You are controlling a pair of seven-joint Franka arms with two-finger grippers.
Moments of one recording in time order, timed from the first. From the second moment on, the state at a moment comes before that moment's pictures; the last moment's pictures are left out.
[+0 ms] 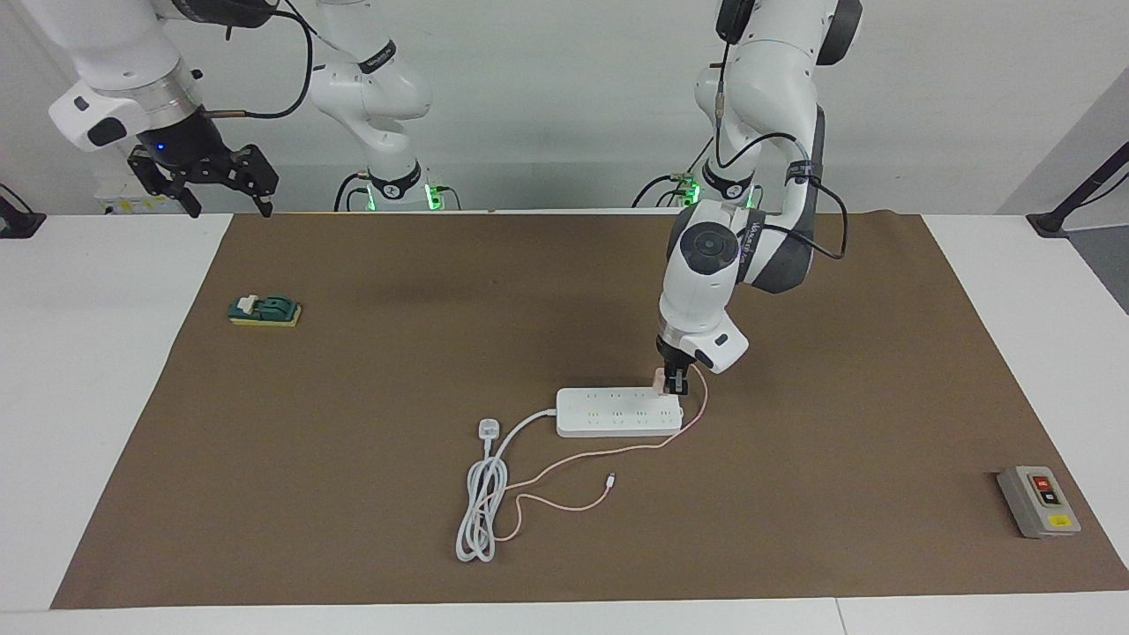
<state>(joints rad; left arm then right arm) -0.40 0.40 -0.09 -1.72 0.07 2.11 -1.90 -0.09 -0.07 -0.01 -1.60 -0.03 1.47 -0.11</state>
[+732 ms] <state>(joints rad) -0.40 0.39 -0.09 -1.75 0.07 2.17 -1.91 -0.09 -0.07 -0.01 -1.60 -0.03 1.47 -0.11</state>
